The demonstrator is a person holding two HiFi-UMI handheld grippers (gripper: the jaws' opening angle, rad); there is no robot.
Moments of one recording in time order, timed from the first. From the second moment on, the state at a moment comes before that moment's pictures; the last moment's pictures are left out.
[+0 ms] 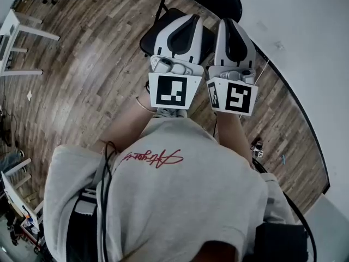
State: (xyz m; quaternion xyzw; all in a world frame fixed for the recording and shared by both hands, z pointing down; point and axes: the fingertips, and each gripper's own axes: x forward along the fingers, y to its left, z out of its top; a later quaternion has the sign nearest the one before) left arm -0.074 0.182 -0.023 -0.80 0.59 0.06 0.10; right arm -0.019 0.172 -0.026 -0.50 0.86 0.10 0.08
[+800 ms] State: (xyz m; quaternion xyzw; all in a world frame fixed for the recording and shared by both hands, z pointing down) left arm -0.054 0.211 -0.035 -0.79 0.59 0.07 0.12; right arm 0.002 0.203 -0.032 -0.51 0.85 0.12 0.08
